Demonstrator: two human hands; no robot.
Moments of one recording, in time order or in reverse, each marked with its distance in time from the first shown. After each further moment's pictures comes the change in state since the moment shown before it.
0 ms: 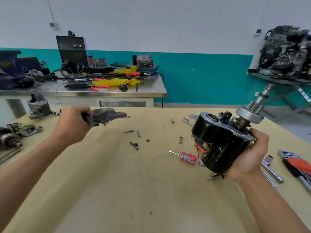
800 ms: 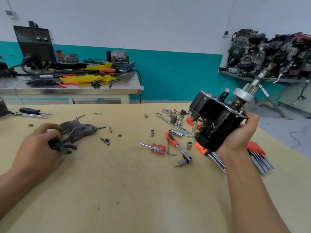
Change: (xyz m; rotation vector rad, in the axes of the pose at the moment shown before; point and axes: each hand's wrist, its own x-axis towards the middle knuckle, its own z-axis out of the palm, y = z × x) left_hand -0.065 -0.033 0.031 0.003 -0.097 0.041; right_hand 0.000 -0.061 -0.019 -0.145 0.202 -0.088
